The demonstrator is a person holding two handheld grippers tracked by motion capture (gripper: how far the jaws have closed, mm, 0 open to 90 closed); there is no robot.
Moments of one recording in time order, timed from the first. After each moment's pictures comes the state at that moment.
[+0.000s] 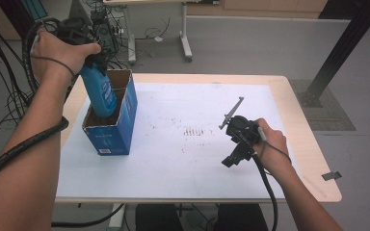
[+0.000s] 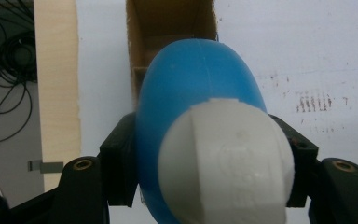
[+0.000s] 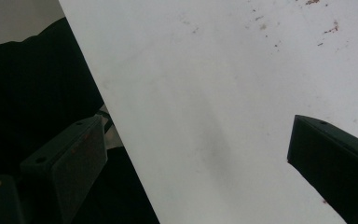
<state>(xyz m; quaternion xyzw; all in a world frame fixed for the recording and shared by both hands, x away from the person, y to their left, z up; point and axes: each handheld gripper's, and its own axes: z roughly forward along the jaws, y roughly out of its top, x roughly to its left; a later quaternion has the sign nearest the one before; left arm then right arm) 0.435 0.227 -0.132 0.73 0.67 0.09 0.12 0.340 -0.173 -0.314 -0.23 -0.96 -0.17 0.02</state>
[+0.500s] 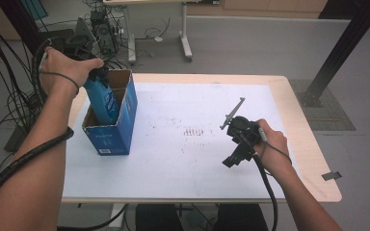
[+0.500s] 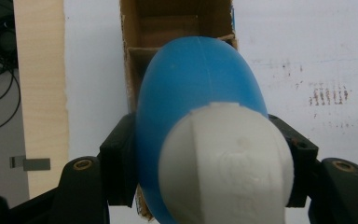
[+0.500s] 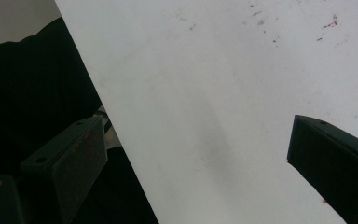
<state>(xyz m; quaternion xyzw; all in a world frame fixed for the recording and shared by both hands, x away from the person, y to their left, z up) 0.439 0.235 -0.170 0.72 0.68 0.08 0.11 0.341 -0.176 -0.318 -0.24 -0.96 -0.17 0.02</state>
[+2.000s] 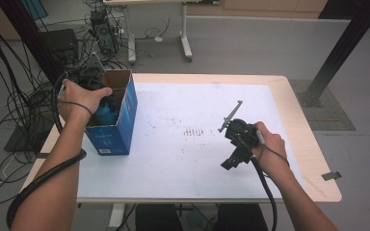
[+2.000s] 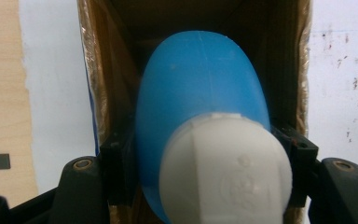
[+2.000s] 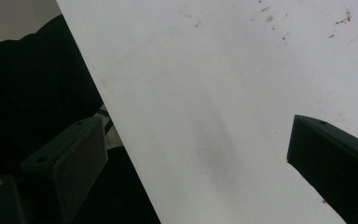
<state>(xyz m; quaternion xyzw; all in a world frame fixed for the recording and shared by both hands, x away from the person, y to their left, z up) 0.438 0.238 -0.254 0.72 0.69 0.05 0.08 0.338 -0.172 -0.324 -0.24 -0.96 -0.17 0.03</state>
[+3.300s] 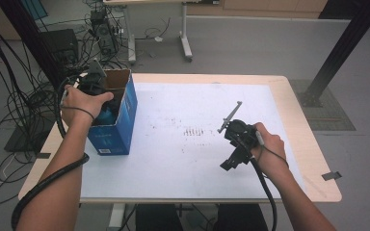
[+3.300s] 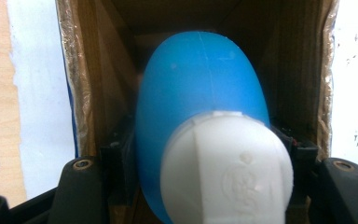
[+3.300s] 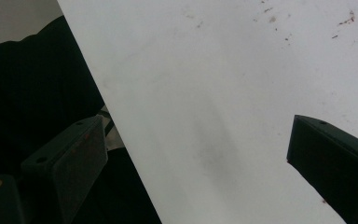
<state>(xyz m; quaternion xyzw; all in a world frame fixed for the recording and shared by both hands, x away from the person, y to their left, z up) 0.437 0.239 -0.267 0.72 0.69 0.04 0.09 0.337 -0.171 -0.326 -0.24 -0.96 -0.17 0.03</state>
